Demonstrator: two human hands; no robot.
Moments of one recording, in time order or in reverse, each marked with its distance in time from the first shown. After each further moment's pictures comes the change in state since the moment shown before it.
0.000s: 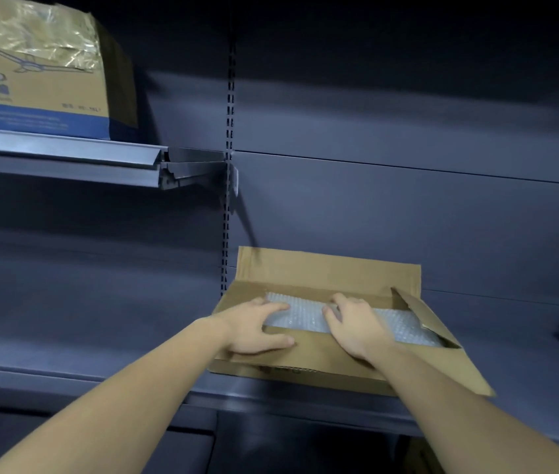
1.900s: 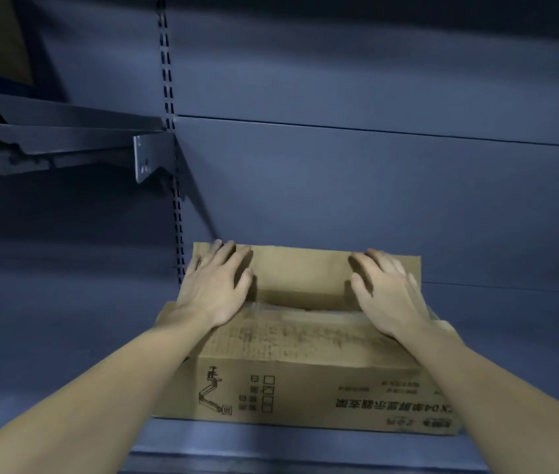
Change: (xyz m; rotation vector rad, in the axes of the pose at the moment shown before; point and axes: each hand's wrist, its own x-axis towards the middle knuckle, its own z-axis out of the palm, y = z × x) left_hand 0.124 -0.035 -0.001 0.171 0.528 -0.159; right_hand 0.087 0.099 -0.002 -0.074 0.259 0.008
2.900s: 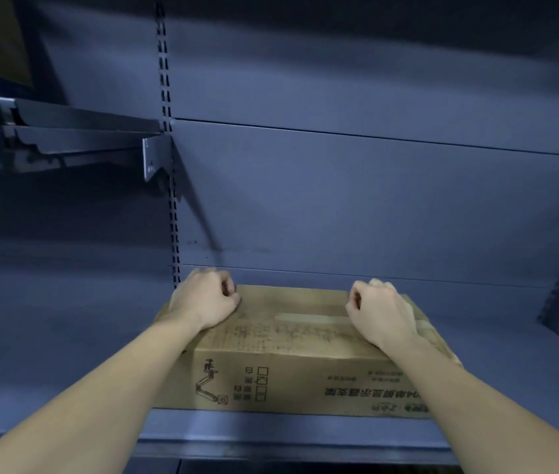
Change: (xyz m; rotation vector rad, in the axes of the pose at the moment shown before) left_hand -0.016 -0.004 -0.006 -0.162 -0.112 -0.152; right_hand -0.030 -0.012 -0.003 -0.126 -0.090 0.167
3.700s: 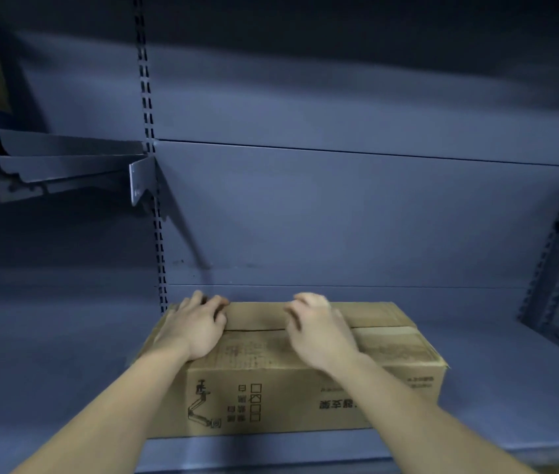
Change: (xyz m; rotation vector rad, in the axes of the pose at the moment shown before) left_hand -0.001 -0.008 0.011 0.161 -0.167 0.077; right_hand -0.021 -0.069 0.002 0.190 -0.100 -0.212
